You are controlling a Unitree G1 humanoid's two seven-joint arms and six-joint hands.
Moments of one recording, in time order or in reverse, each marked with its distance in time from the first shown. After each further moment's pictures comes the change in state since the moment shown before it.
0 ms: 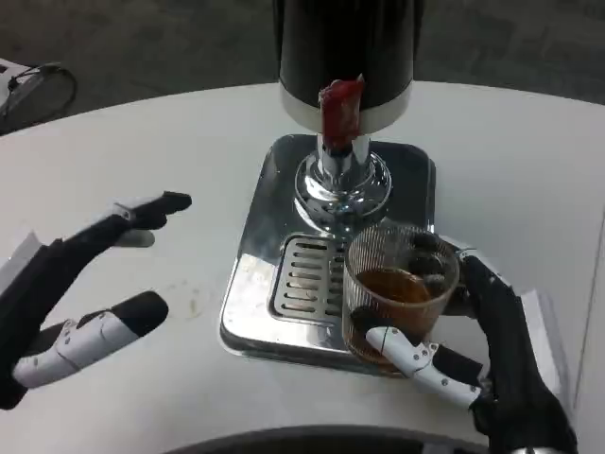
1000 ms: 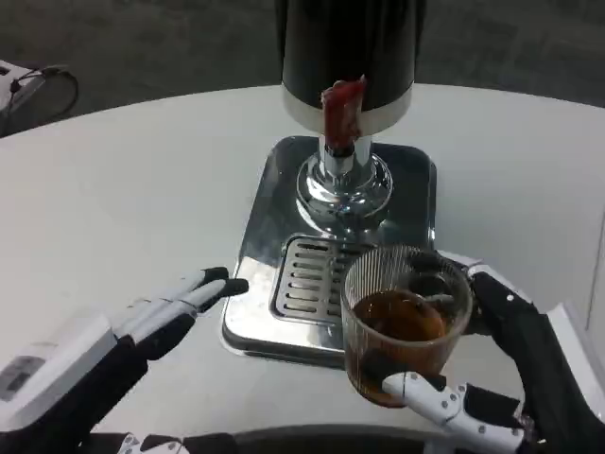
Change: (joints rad) left arm 0.203 0.030 -0.040 -0.129 0.200 -0.139 0.028; right arm 0.197 -0.121 -0.032 -0.283 0.043 -0.016 0.200
